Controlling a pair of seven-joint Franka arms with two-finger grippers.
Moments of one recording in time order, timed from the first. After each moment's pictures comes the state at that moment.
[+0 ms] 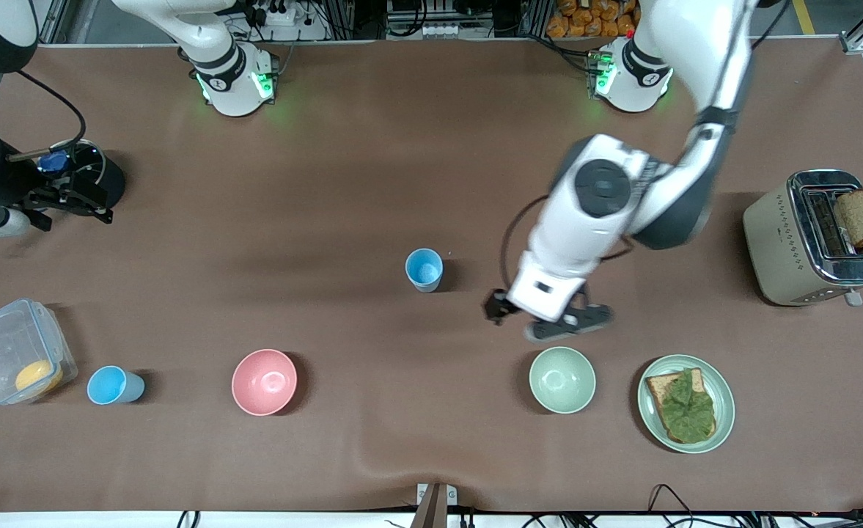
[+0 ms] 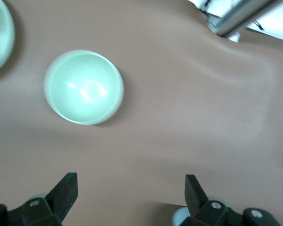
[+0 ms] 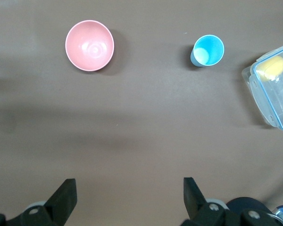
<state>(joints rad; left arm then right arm) -0.35 0.53 -0.15 -1.37 0.07 2.09 -0.74 0.05 0.00 -0.06 -1.68 0.04 1.70 -0.11</state>
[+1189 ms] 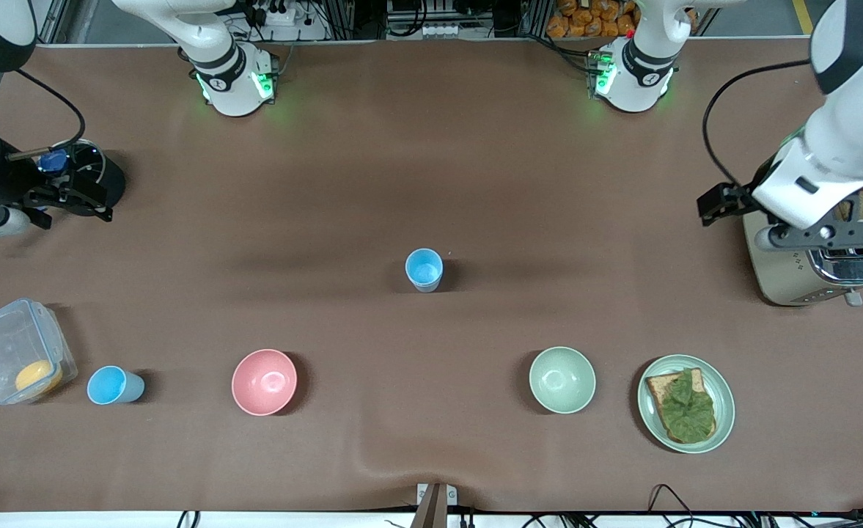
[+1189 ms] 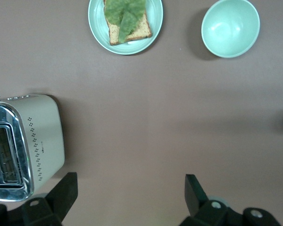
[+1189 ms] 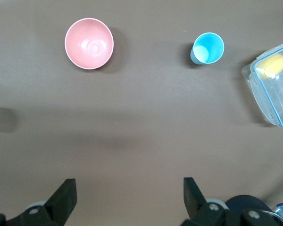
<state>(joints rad) -0.05 0.07 -0.12 -1.57 0.06 1.58 -0.12 0.05 0.00 -0.06 -1.68 0.04 1.70 -0.11</state>
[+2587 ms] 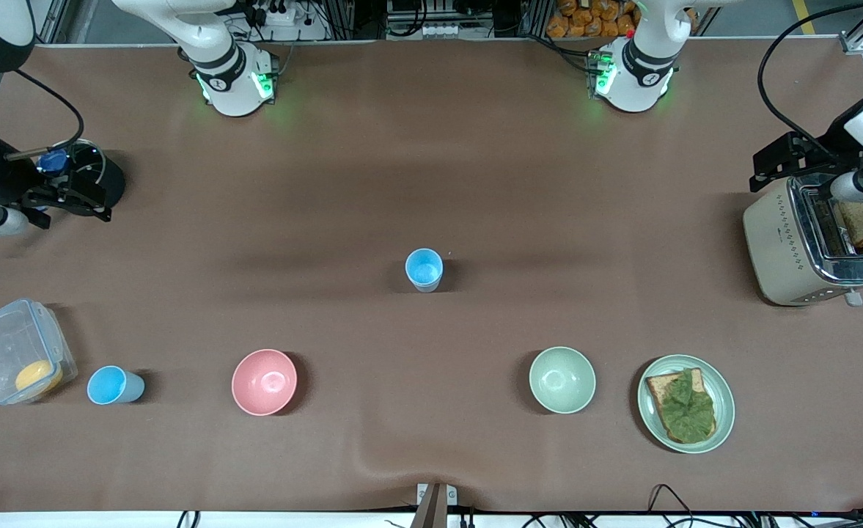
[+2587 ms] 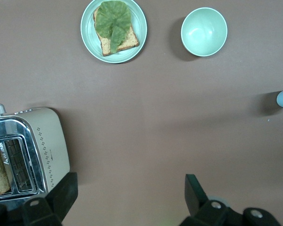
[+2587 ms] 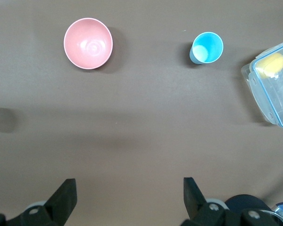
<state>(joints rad) -0.01 0.01 -0.07 -1.52 -0.03 1.53 0.04 0.05 0.00 -0.06 -1.68 0.04 1.69 -0.11</state>
